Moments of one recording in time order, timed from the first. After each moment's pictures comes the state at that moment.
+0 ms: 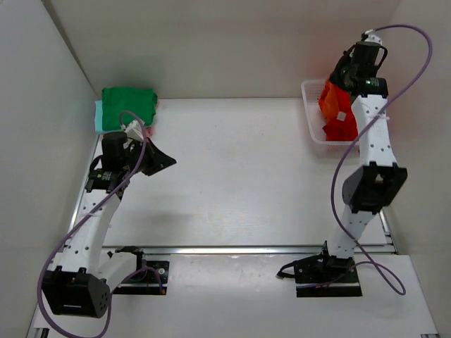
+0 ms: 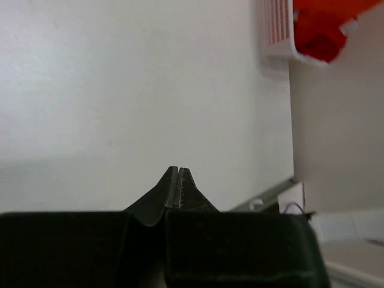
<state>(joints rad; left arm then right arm) -0.08 1.02 0.91 -0.48 0.57 -0.59 -0.10 1.99 2.15 -0.63 0.04 0.38</state>
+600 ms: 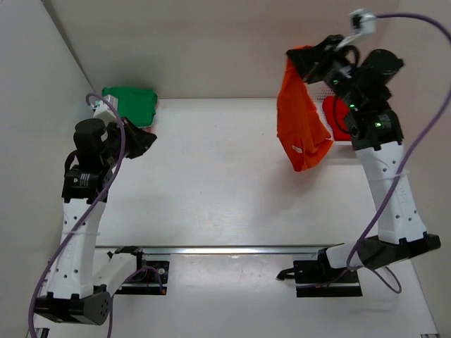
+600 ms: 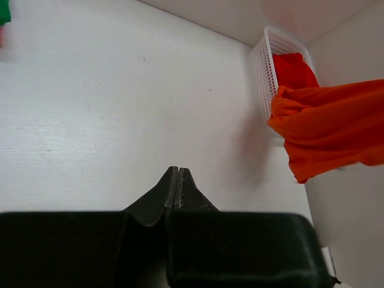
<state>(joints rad) -0.06 0.97 1.26 -0.60 0.30 -0.53 0.21 1.36 1.87 -0.24 -0.33 0.41</state>
